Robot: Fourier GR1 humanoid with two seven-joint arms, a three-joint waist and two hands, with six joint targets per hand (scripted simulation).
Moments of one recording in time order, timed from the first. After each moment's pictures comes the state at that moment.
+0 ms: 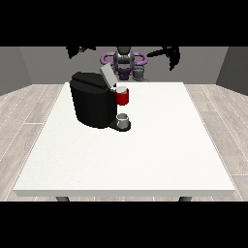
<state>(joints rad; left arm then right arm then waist) -0.68 0.13 0.36 -0.67 -0.32 -0.24 -0.25 -0.14 -0.14 -0.06 -1.44 -0.08 -0.06 -0.01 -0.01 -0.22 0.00</state>
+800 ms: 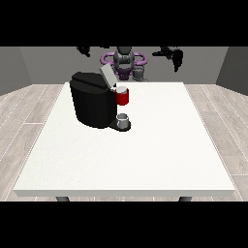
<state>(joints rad) -0.48 0.03 0.32 -0.92 -0.16 -0.33 -0.19 -0.26 -0.18 -0.02 -1.44 -0.04 0.02 0.04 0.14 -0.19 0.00</state>
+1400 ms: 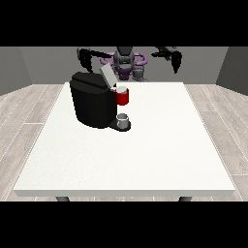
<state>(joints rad) -0.35 0.01 0.20 -1.19 -0.03 -0.26 -0.09 -0.40 -0.19 -0.10 -1.24 -0.07 0.06 -0.01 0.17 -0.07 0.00</state>
